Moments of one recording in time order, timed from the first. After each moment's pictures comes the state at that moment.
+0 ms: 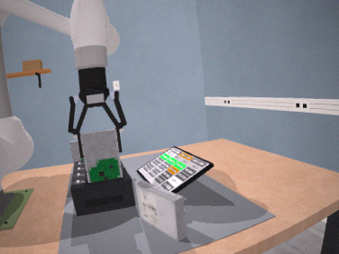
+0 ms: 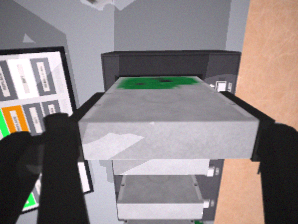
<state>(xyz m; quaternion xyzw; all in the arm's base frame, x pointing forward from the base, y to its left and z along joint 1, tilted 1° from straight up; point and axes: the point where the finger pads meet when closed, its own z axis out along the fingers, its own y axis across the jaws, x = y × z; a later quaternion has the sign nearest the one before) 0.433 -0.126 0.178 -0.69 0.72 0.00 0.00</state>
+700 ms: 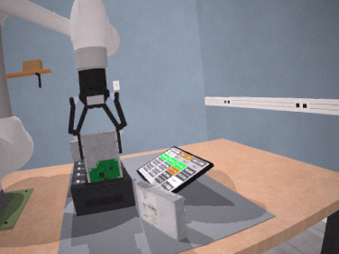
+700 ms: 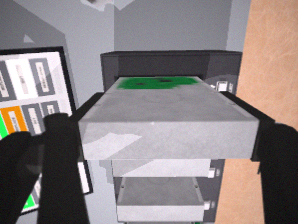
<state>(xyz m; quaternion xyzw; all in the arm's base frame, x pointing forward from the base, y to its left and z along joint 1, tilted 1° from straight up) 0.433 -0.126 0.175 -0.69 0.72 0.00 0.00</state>
